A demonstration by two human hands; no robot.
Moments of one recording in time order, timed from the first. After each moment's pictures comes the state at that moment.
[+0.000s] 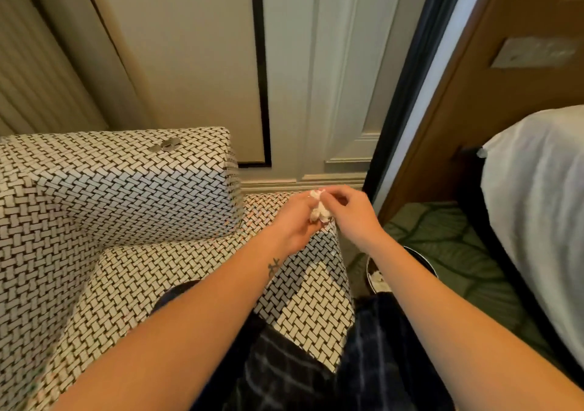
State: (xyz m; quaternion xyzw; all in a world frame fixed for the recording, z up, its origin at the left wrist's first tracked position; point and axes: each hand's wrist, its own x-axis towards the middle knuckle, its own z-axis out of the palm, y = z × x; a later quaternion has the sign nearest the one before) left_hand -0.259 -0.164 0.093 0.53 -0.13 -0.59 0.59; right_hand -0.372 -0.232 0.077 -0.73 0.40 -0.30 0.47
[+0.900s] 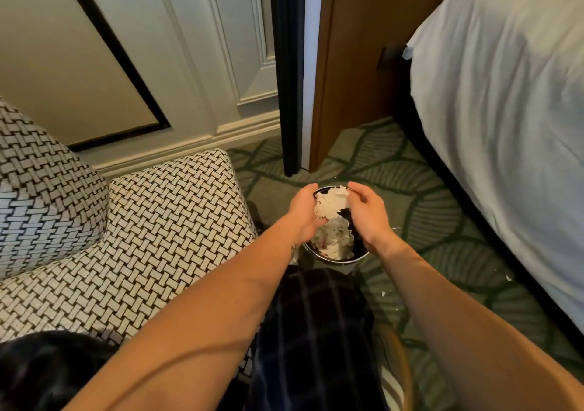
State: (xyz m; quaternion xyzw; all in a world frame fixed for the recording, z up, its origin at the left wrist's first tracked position) left_hand -0.433 -0.319 -0.080 0.58 -0.06 -0.68 0.44; right_hand -0.560 -0.330 -0.095 -0.48 0.65 -0.33 0.49
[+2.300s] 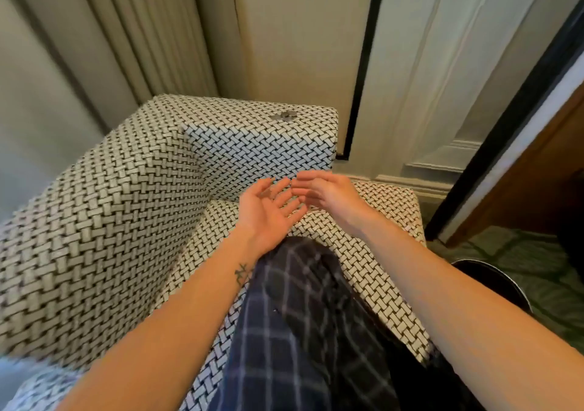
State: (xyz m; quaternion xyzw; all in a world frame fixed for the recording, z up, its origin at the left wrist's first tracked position) left_hand -0.126 0.028 0.076 0.39 0.03 -0.48 0.78; right_hand -0.219 -0.095 0.092 -0.65 0.26 -0.14 0.70
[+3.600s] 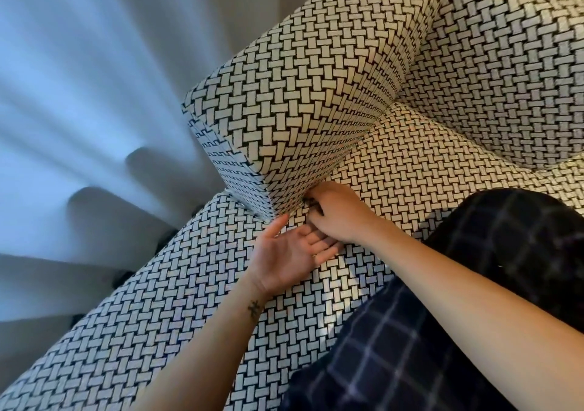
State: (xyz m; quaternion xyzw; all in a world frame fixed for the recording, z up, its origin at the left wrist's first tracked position) left_hand -0.143 0.363 -0.096 0.20 0.18 -0.49 0.83; right_hand -0.110 0.201 -0.042 -0.97 -0.09 0.13 0.19
